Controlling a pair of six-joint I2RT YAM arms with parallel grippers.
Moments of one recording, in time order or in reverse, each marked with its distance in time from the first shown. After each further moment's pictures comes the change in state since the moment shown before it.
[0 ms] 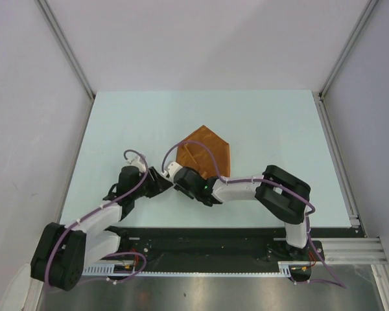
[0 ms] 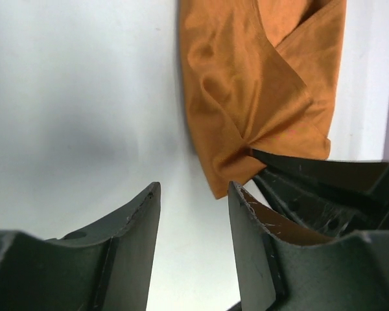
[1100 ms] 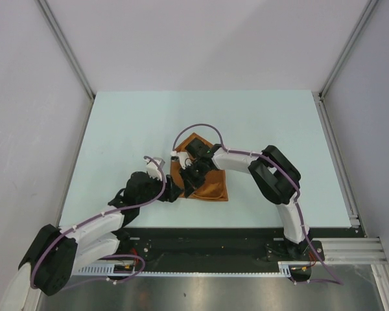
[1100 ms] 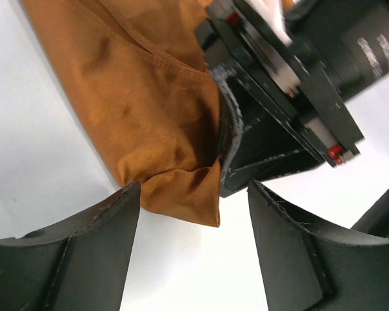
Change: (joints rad) left arm -0.233 -0.089 -0.031 0.074 -0.117 0.366; right arm -0.290 0.180 0.332 -0.498 -0.962 0.142
